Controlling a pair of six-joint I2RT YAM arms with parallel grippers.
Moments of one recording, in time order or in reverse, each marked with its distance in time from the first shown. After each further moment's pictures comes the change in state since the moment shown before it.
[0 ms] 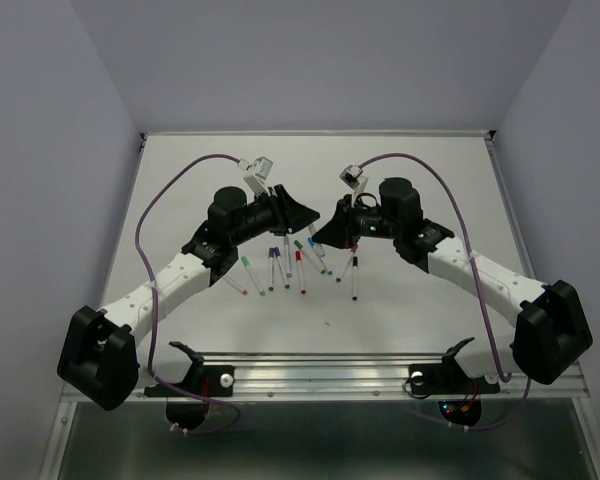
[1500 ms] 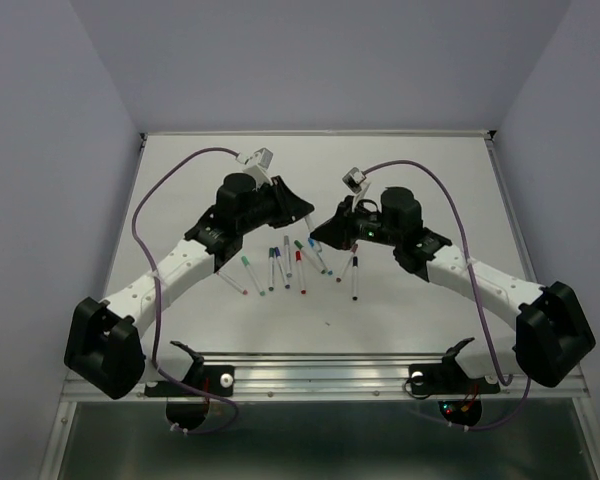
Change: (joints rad) left arm -0.002 0.041 0.107 -0.188 -0.183 -0.010; right arm 0.013 0.011 -0.061 0.117 0.042 -0.030
